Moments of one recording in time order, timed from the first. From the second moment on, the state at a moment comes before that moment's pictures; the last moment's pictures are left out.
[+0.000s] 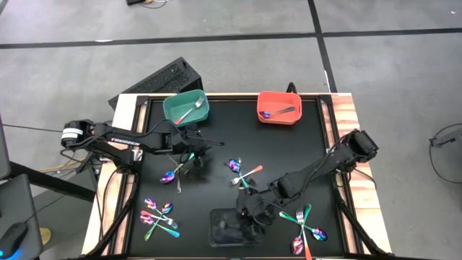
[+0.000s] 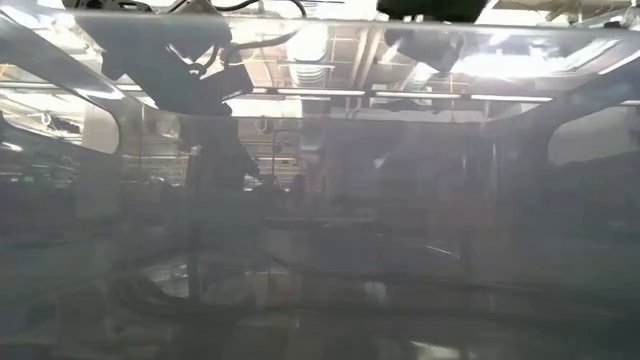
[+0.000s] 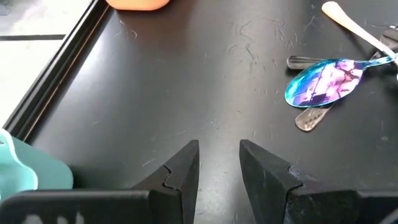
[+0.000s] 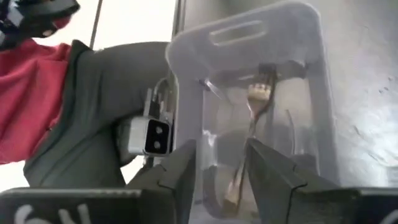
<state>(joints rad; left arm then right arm) 0.12 1.34 0.62 0.00 -0.26 0.06 0.46 1.79 1.34 -0.31 -0.10 0.59</state>
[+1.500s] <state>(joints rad) 0.61 1.34 0.62 0.18 -0.04 0.36 -0.19 1.75 1.25 -0.55 0.08 0.11</state>
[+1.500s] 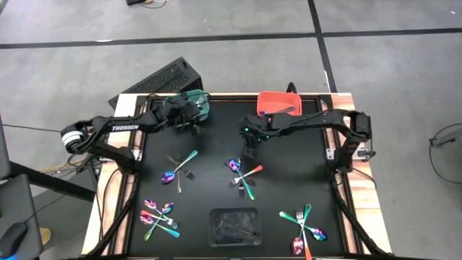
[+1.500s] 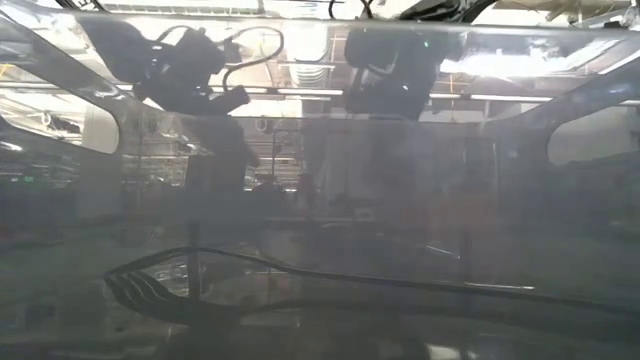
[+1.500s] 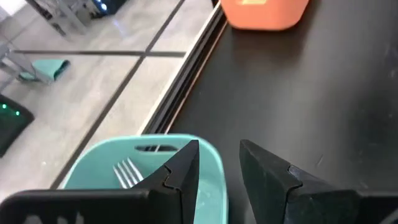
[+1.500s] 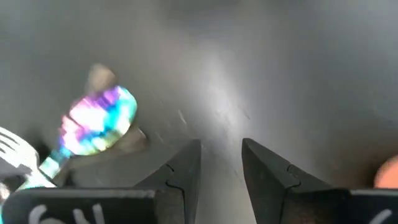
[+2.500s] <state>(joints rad) 0.65 1.34 0.62 0.09 -0.06 0.27 -0.07 1.38 1.25 -0.63 0.17 0.33</state>
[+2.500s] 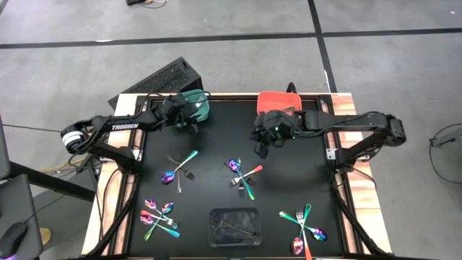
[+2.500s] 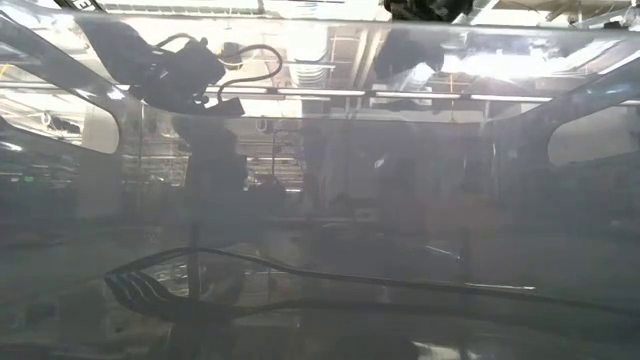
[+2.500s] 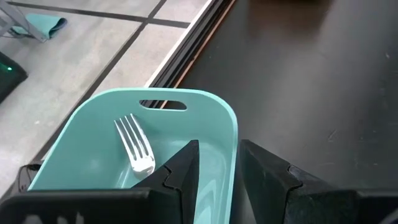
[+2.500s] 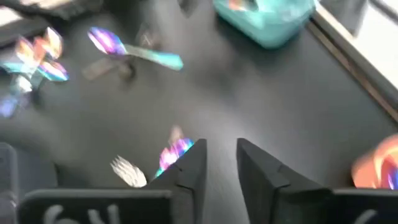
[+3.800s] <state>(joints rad) 0.54 1.34 0.62 0.13 -0.07 0.04 0.92 1.51 0.96 -0.82 0.00 1.63</state>
